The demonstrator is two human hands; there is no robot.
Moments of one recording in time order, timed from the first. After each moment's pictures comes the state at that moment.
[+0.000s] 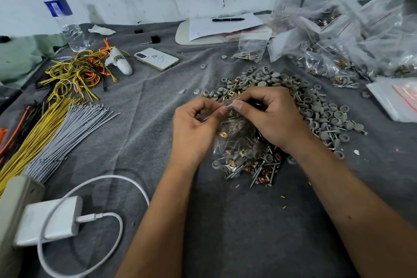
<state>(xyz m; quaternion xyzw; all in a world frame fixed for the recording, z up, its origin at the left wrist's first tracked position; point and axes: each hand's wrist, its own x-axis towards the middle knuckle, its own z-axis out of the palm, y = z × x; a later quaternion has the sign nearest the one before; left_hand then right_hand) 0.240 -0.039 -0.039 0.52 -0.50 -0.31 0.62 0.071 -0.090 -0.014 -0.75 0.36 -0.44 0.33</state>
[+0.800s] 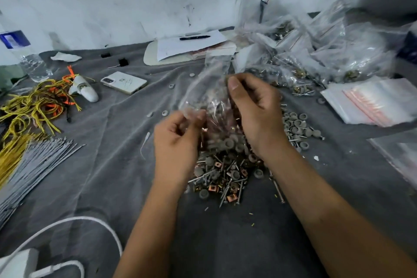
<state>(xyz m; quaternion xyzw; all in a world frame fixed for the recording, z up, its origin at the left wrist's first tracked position) 0.200 -0.046 -0.015 0.50 -0.49 -0.34 0.63 0.054 -0.088 0.011 -0.60 0.33 -0.61 0.40</state>
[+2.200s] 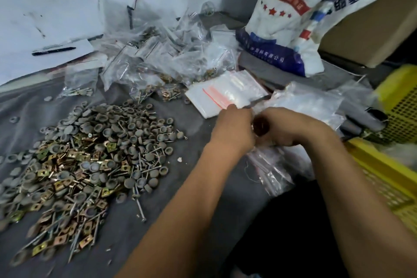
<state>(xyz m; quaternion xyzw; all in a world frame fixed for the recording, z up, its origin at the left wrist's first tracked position) -0.120 -0.089 -0.019 0.42 -0.88 -0.18 0.14 -0.253 -0.043 0.013 -0.63 0.76 0.01 0.18</state>
